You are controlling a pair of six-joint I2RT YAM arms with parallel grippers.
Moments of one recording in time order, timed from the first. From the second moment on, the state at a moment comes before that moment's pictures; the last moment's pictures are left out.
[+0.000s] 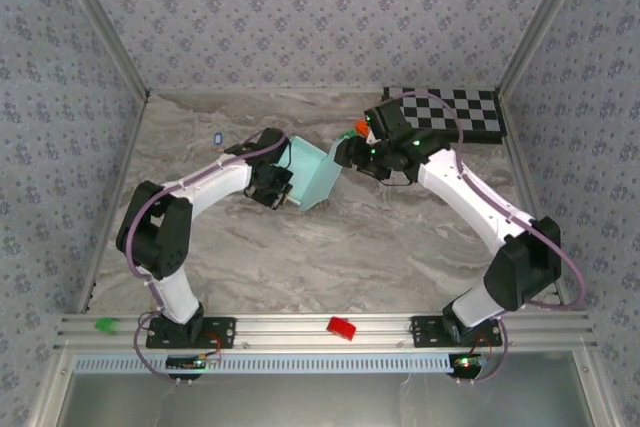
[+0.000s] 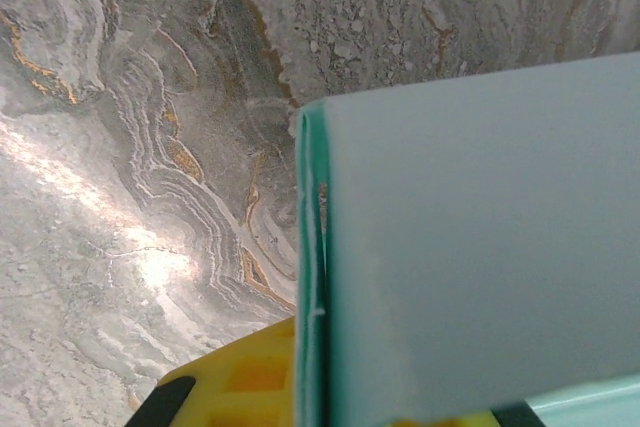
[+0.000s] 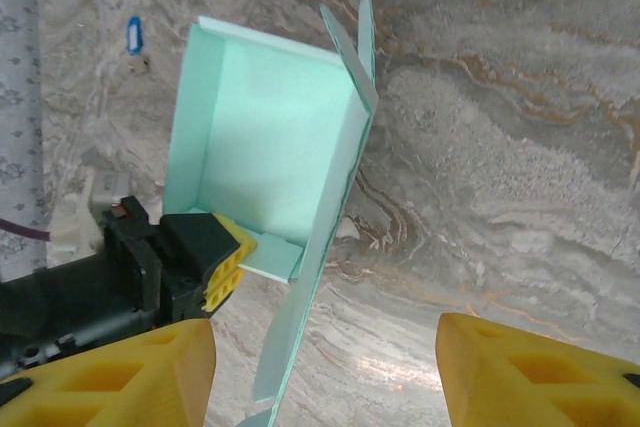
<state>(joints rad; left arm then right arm) -0.54 1.75 1.23 -0.70 0.11 -1.54 0.55 1.53 1.40 -0.75 -0.17 0.76</state>
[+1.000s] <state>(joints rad) -0.54 1.79 1.26 -0.69 0.12 -1.55 0.58 1.59 1.40 -0.72 -0.16 0.88</state>
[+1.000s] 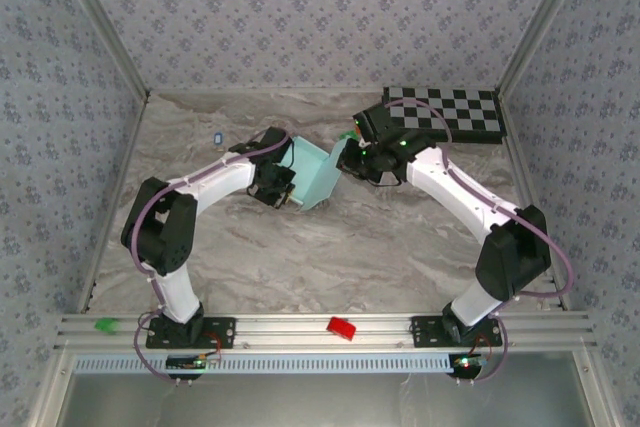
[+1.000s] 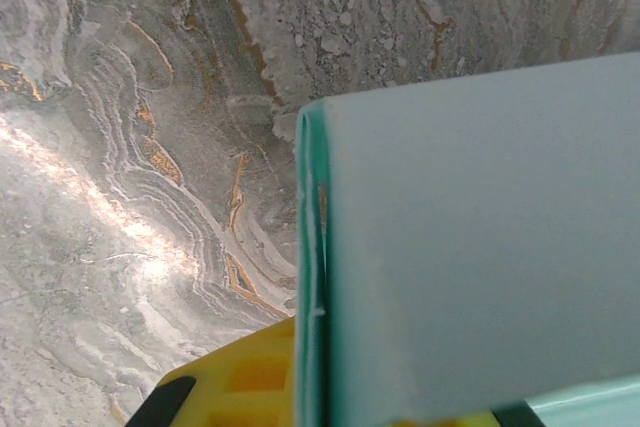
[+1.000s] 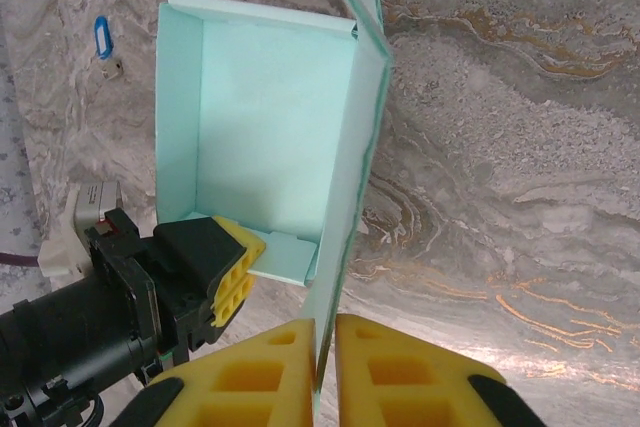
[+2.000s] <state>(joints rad) -0.56 1.74 1.27 -0.66 0.10 -1.42 0.57 1.63 1.45 -0.80 -0.03 0.87</state>
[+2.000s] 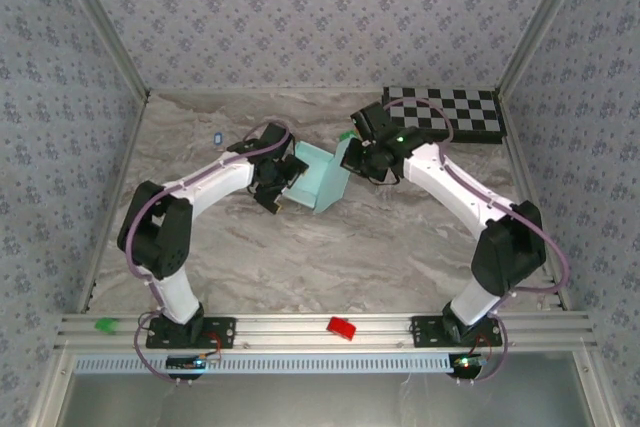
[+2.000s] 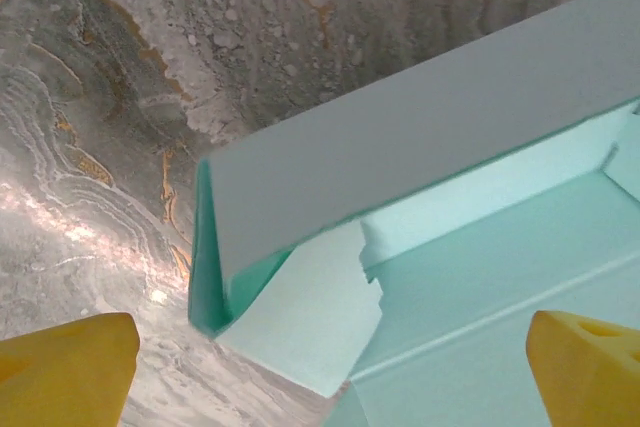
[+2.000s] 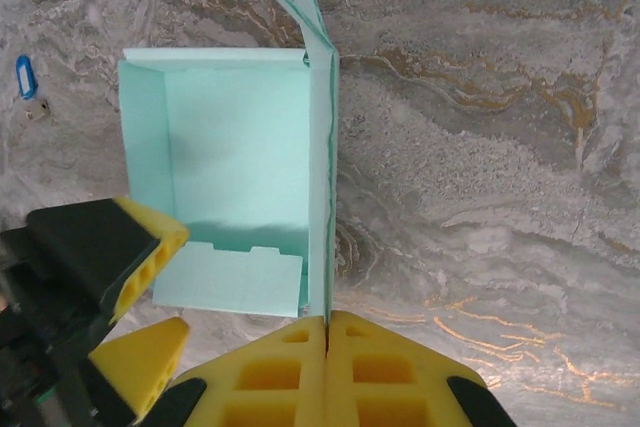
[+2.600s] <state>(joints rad) -0.47 1.52 1.20 -0.71 -0.09 -0.95 0.54 1.82 1.84 -1.06 -0.07 0.40</state>
